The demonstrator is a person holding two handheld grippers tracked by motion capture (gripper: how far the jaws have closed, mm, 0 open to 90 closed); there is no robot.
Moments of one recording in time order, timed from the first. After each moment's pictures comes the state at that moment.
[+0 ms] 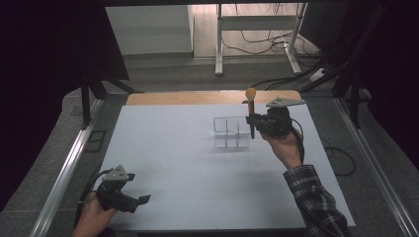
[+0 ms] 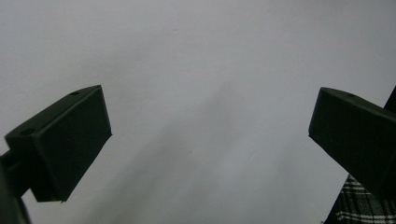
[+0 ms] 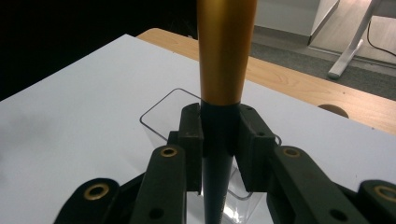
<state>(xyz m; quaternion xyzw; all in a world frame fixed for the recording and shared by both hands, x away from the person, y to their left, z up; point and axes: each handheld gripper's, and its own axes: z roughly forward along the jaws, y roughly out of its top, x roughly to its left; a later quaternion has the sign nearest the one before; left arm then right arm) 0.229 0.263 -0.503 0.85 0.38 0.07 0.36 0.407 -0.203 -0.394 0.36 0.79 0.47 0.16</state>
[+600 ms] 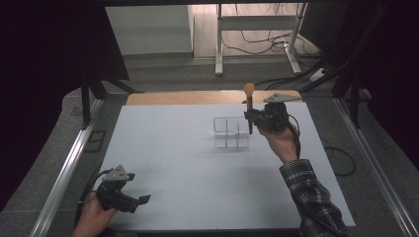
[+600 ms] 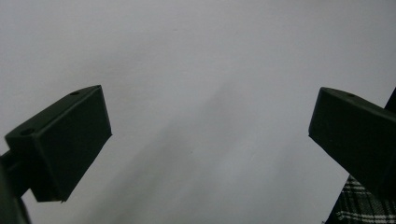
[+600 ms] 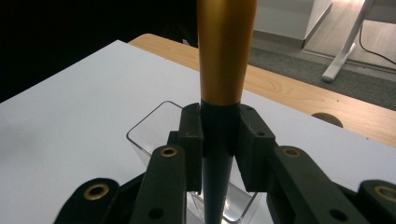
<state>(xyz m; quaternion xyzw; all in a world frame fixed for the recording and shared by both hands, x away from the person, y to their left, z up) 0.229 0.263 -0.503 0.85 0.38 0.07 0.36 0.422 -0.196 -0.395 0.36 0.78 0.47 0.17</state>
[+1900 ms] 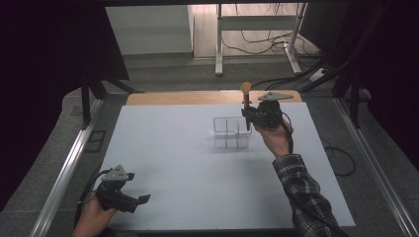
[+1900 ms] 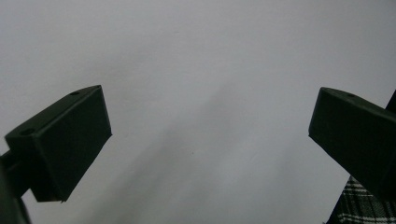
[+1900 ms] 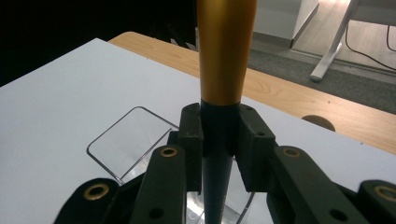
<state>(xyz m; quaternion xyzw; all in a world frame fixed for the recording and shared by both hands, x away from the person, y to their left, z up) 0.229 0.264 -0.502 0.85 0.39 0.07 0.36 0.447 -0.188 -0.415 0.37 0.78 0.46 0.19</state>
